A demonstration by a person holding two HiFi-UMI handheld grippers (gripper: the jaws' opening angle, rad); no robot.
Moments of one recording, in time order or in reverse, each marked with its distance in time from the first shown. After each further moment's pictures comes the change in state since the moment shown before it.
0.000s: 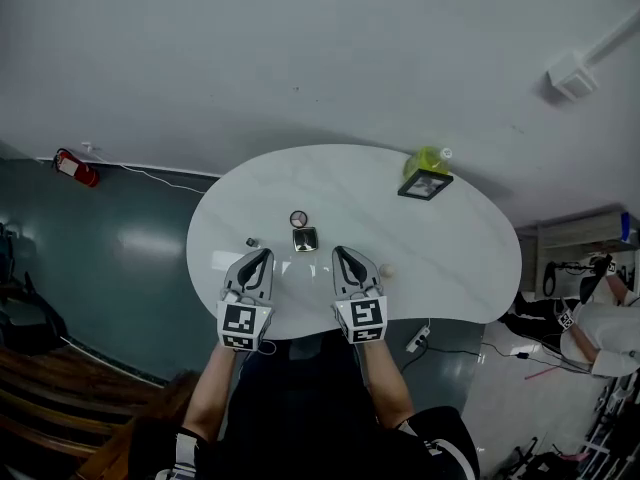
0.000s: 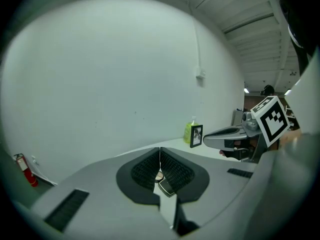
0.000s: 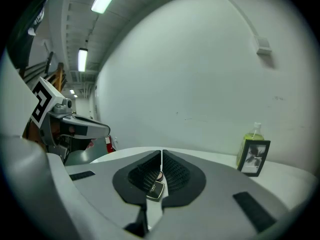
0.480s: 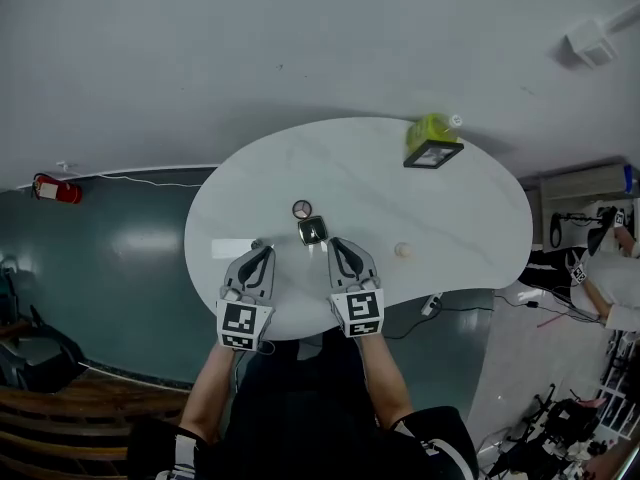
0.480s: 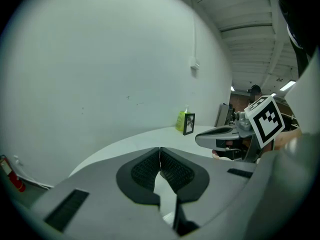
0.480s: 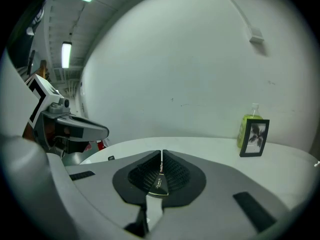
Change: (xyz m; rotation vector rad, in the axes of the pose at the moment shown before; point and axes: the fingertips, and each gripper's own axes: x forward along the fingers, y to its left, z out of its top) left arm 0.030 0.030 -0.046 0.018 0.104 -0.190; right arm 0.046 0.021 -0.046 0.092 0.086 -0.124
